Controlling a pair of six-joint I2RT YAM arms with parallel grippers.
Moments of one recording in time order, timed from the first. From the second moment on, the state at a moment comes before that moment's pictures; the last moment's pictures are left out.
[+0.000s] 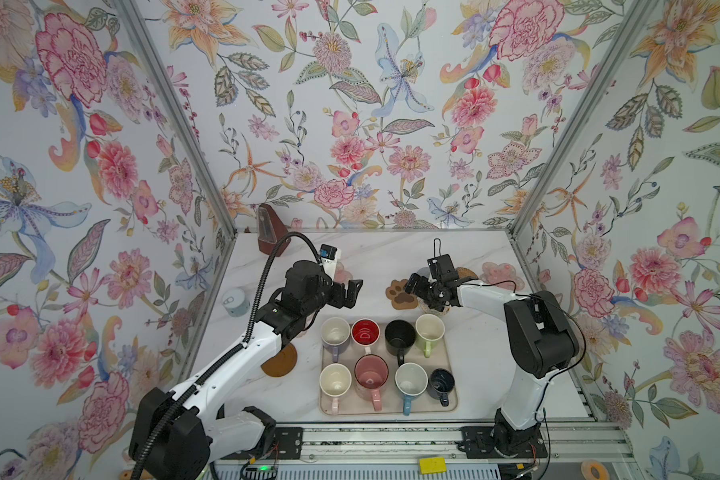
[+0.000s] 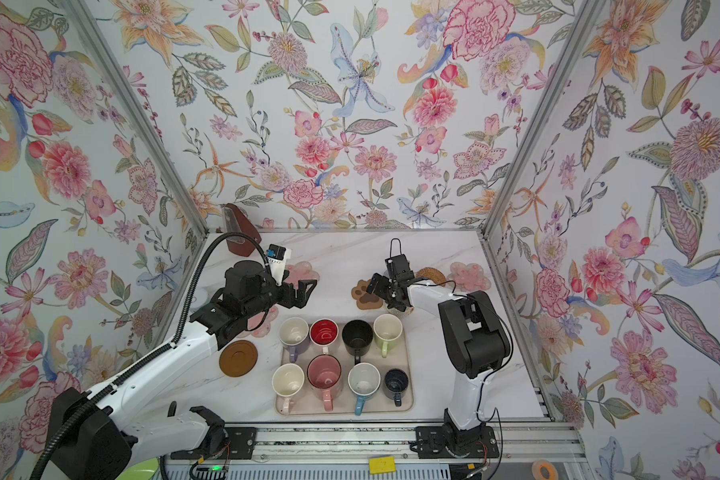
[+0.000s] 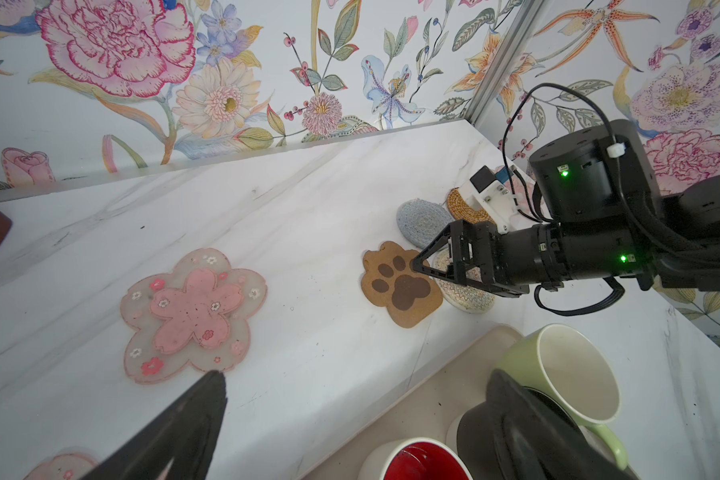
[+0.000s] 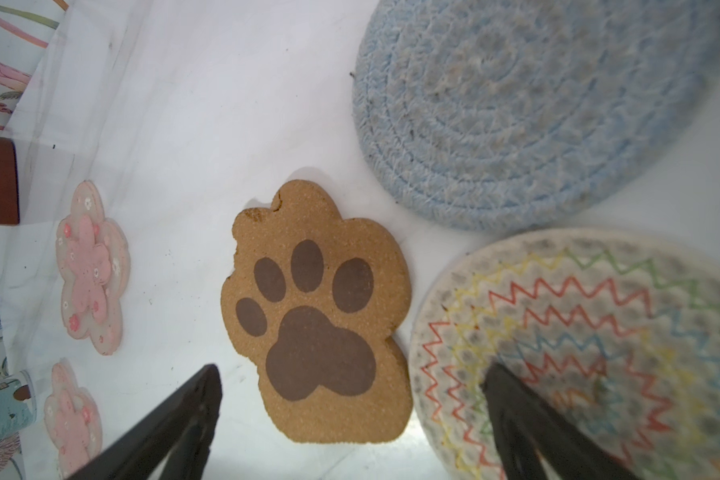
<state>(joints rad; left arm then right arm) -0.52 1.22 0.92 -0.13 0.10 -0.17 0.39 1.87 1.14 -0.22 -0.12 0.77</state>
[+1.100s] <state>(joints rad) -0.52 1.19 0.92 -0.13 0.09 -0.17 0.50 2.10 1.44 -0.21 -0.22 0.81</state>
